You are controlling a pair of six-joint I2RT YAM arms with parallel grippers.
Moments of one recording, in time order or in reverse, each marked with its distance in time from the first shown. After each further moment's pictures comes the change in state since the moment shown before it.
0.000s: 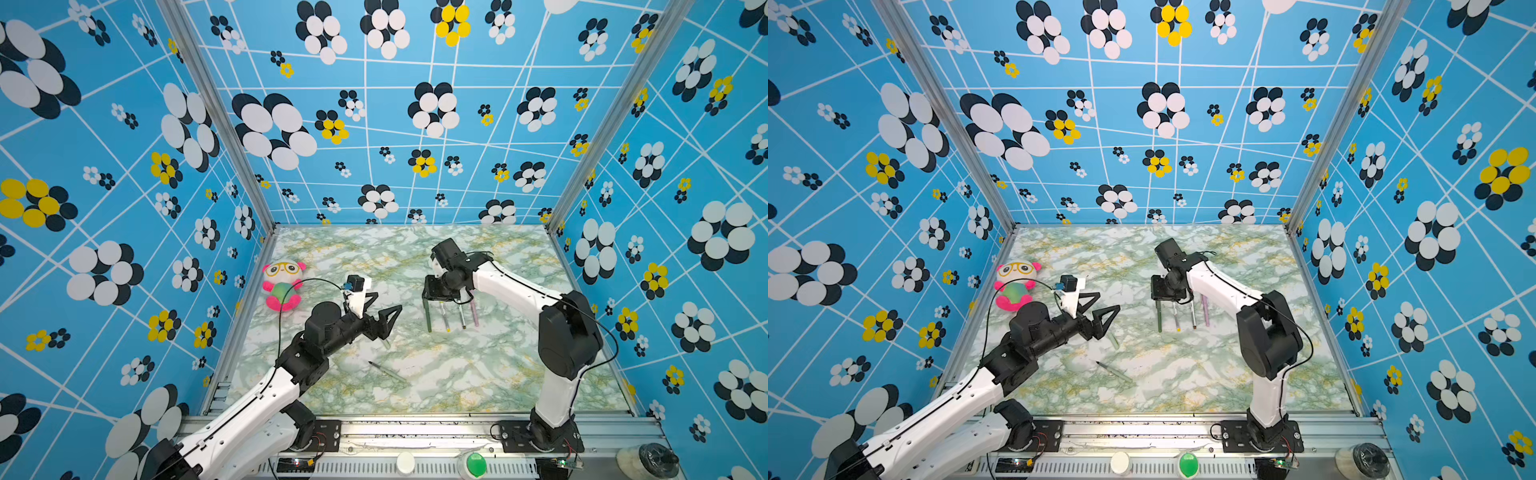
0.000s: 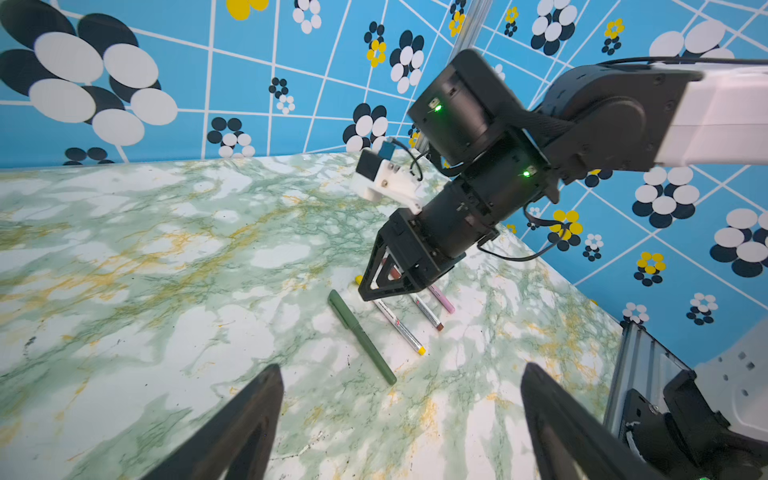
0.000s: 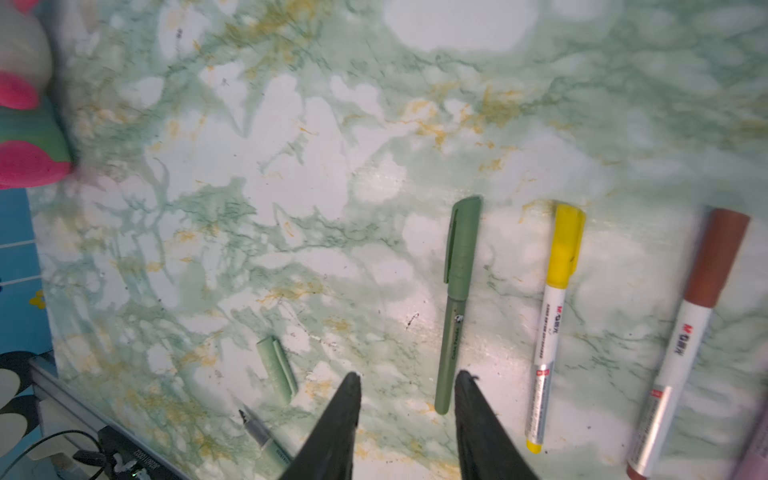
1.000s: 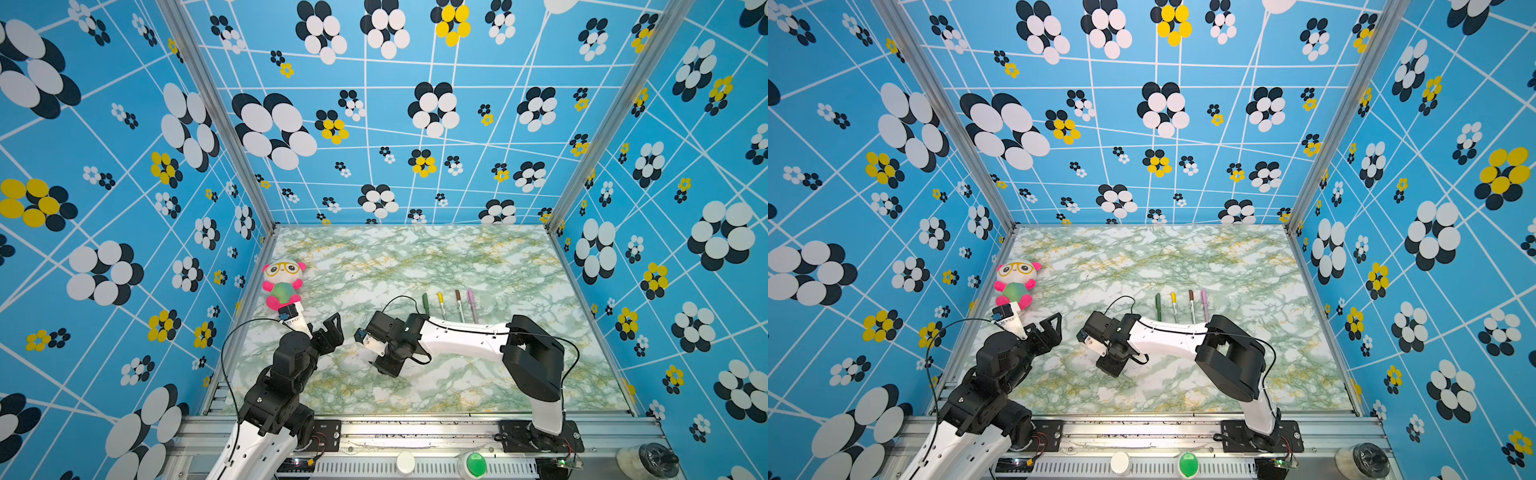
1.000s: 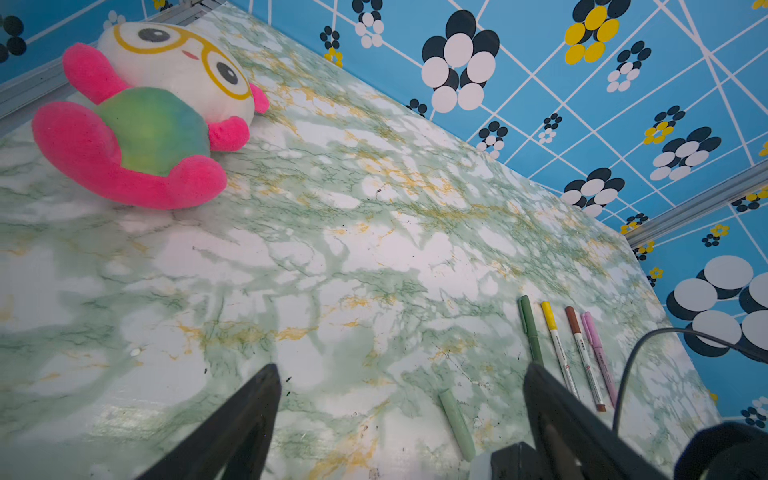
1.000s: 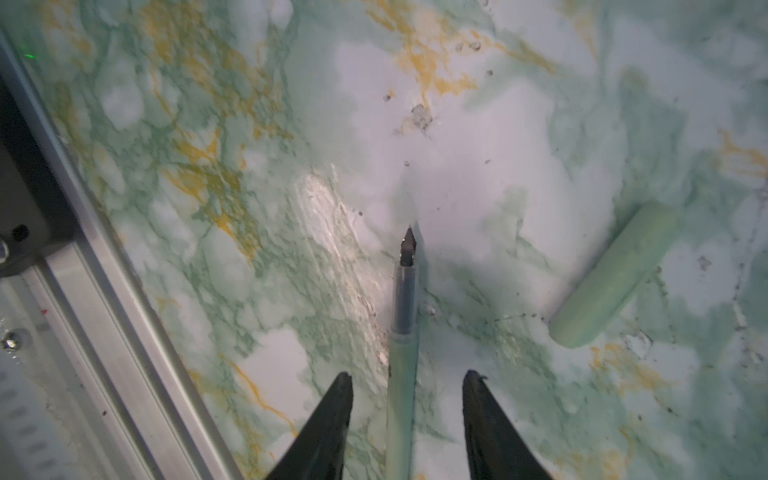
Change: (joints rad) left arm 0.207 -0.476 -0.112 -0.589 -0.424 -0.309; right arm 0.565 0.135 -0.085 0.079 0.076 -0.470
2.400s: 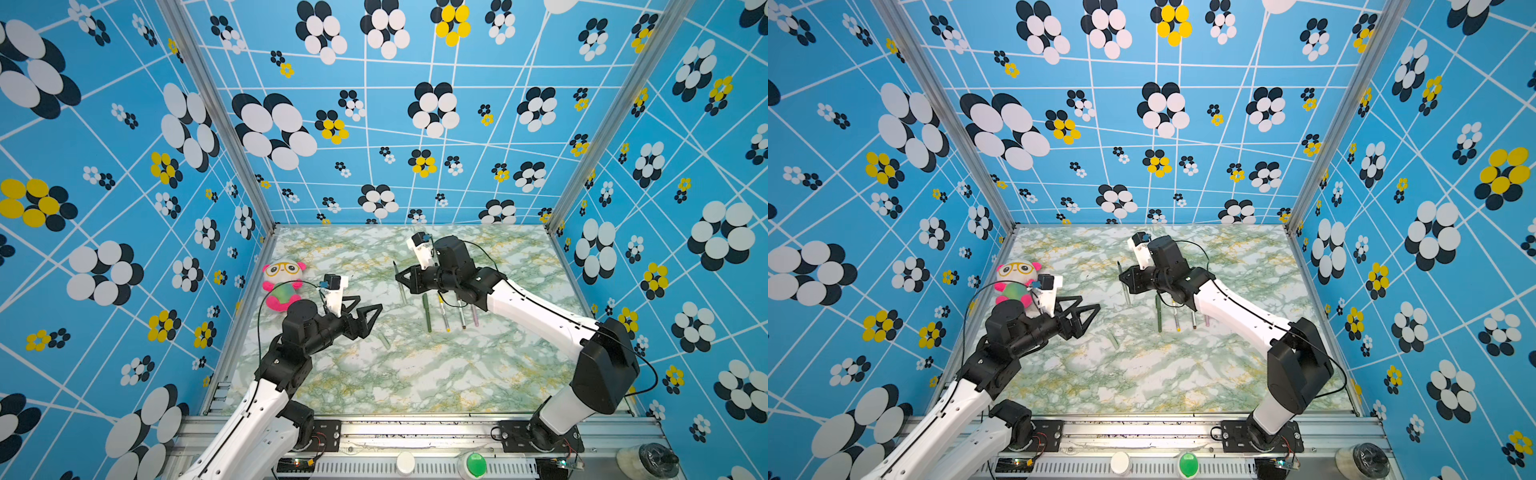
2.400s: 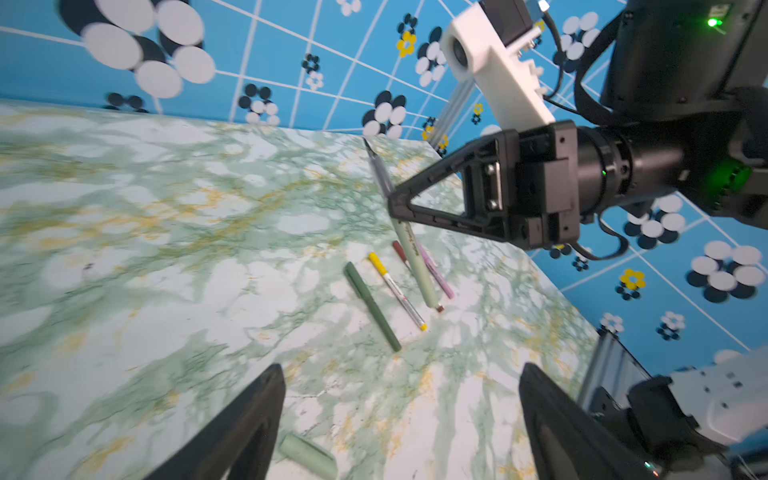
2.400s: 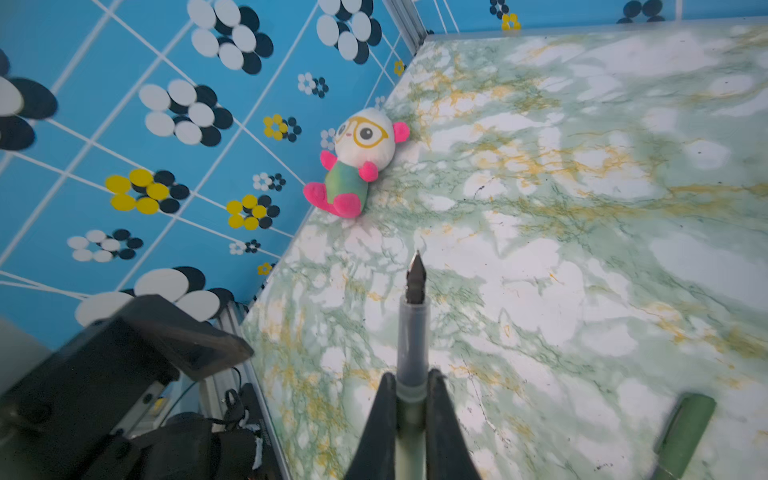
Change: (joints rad) left arm 0.012 0.419 0.140 0.433 0.725 0.240; right arm -0.447 -0.355 -0.093 0.487 -0.275 0.476
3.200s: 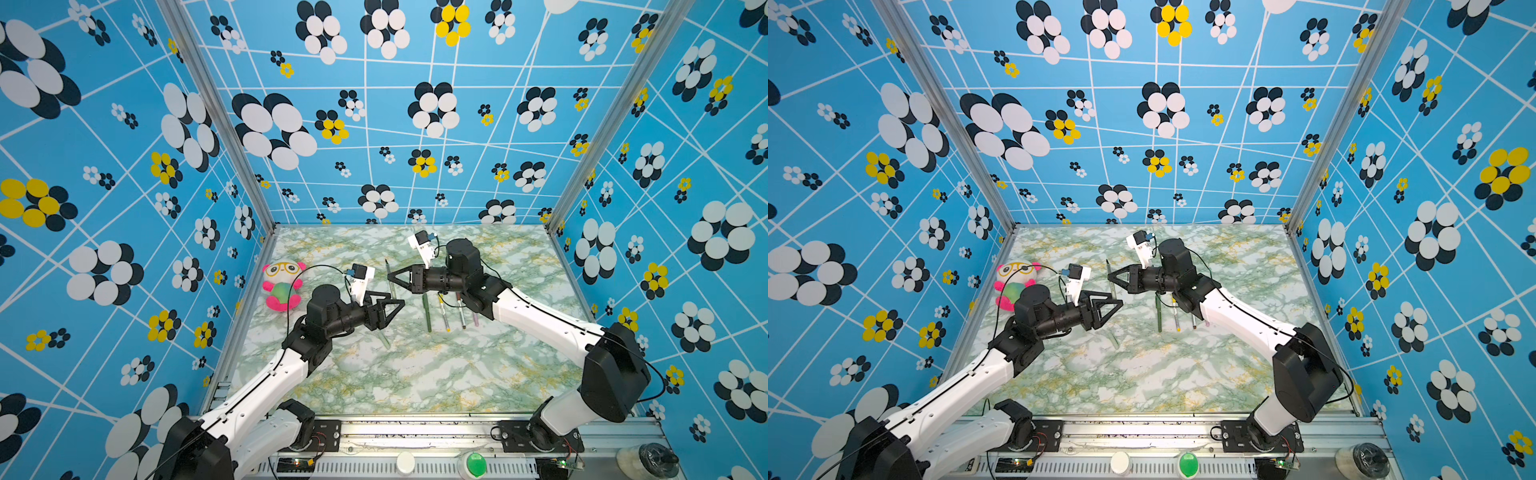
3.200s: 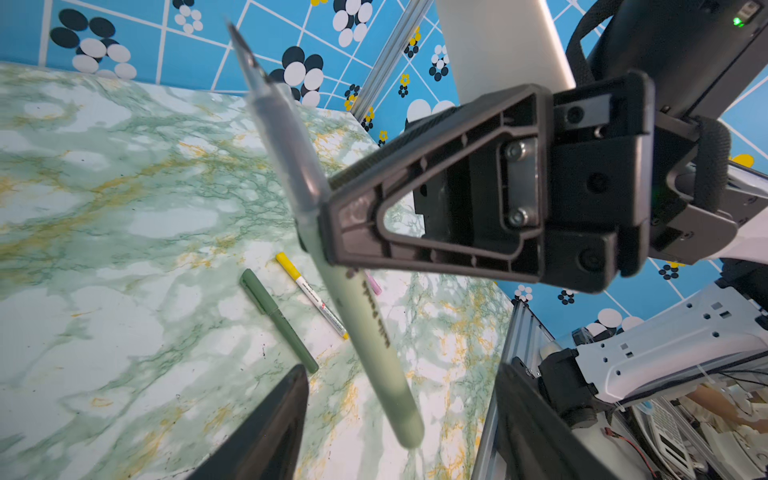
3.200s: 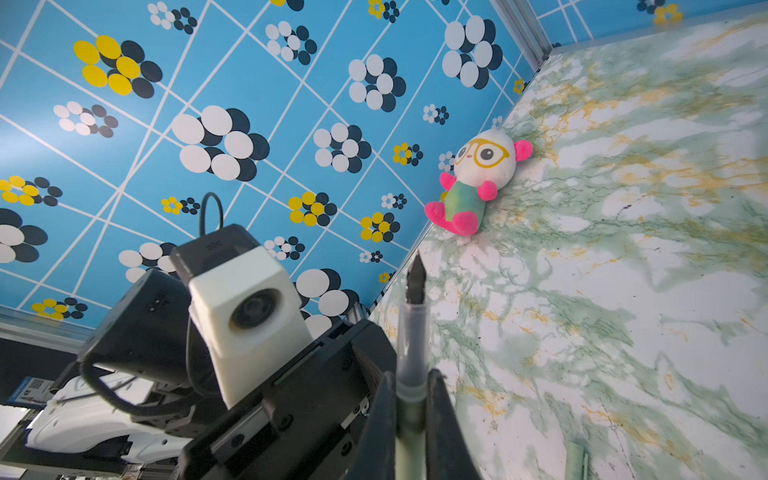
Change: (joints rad) left arm -0.092 0.238 0.035 0.257 0.083 -0.131; right arm 0.002 -0.053 -0.118 0.294 -0.252 0.189
